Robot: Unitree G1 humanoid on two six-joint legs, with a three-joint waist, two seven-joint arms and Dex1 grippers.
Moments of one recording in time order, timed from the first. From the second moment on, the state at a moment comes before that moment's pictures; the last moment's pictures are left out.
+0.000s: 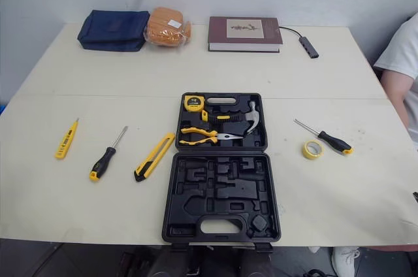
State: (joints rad) left arm 0.23 1.15 0.98 0.86 -0.33 0.09 -0.98; right arm 0.30 -0.99 -0.79 0.67 0.25 -0.45 1.01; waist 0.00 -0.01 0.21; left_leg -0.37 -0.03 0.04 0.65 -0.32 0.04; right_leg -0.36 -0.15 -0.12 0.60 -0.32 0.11
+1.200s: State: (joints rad) left arm 0.02 1.03 0.64 -0.38 -0.65 1.25 -0.64; right arm -0.14 -0.74 -0.19 -0.39 0.69 0.01 1.14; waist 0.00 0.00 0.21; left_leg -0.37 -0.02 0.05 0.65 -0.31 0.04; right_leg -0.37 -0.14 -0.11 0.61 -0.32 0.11
